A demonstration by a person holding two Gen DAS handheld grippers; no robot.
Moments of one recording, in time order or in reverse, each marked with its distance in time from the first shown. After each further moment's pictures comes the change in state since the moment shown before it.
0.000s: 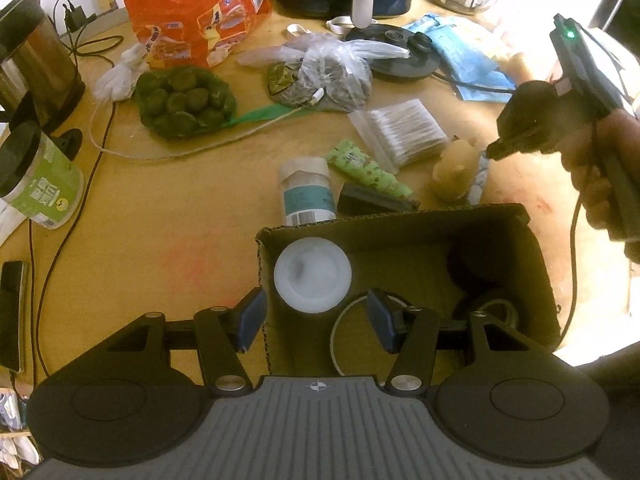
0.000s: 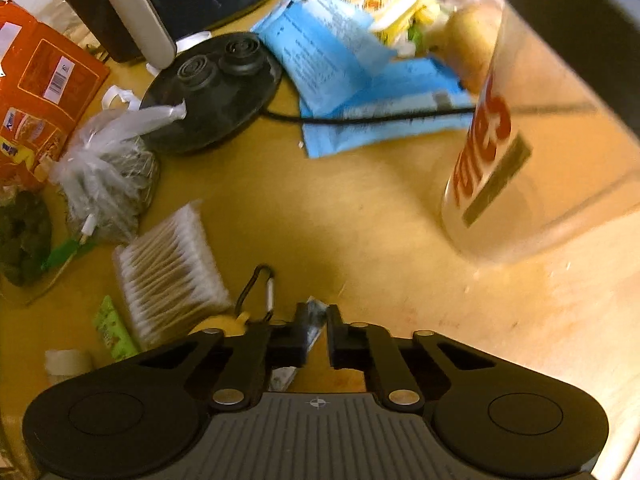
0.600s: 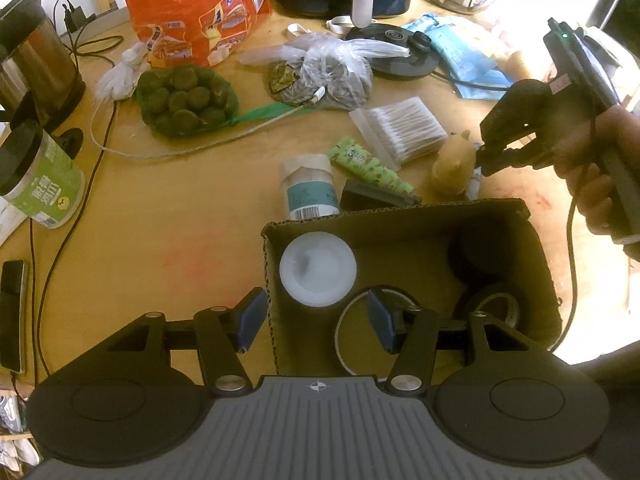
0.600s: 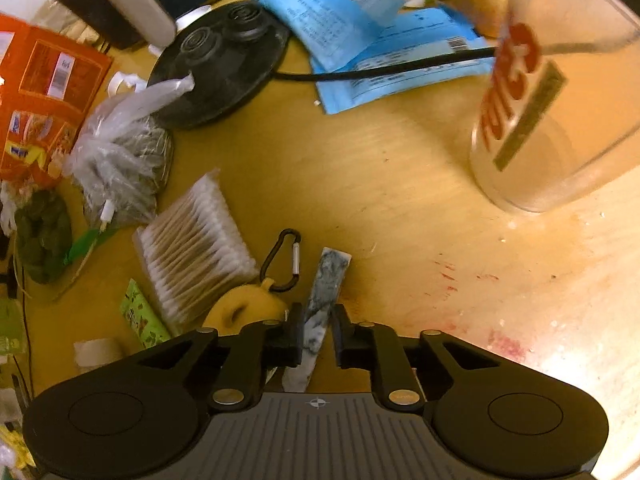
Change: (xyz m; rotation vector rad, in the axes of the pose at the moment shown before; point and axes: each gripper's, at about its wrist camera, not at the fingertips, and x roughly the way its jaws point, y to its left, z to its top) left arm -0.001 0.005 -0.004 0.000 -0.001 -0.004; right arm 0.010 0.007 -0.008 0.080 0.115 0.093
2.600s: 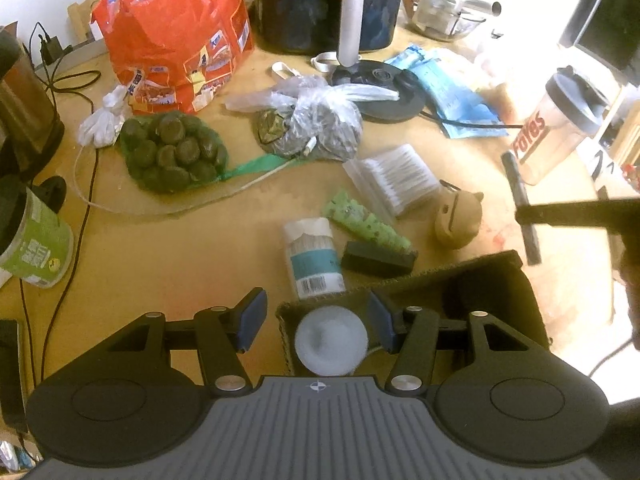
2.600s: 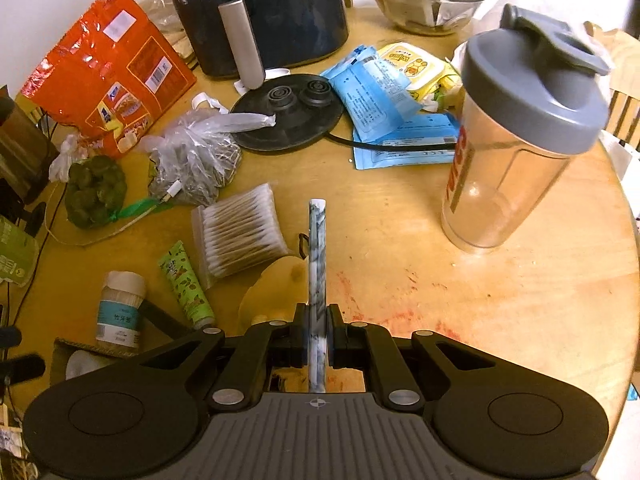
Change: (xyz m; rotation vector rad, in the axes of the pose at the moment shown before) left arm -0.002 0.025 0.044 0.056 -0.063 -0.074; right arm -0.088 0.014 -0.080 -0.247 -0.272 -0.028
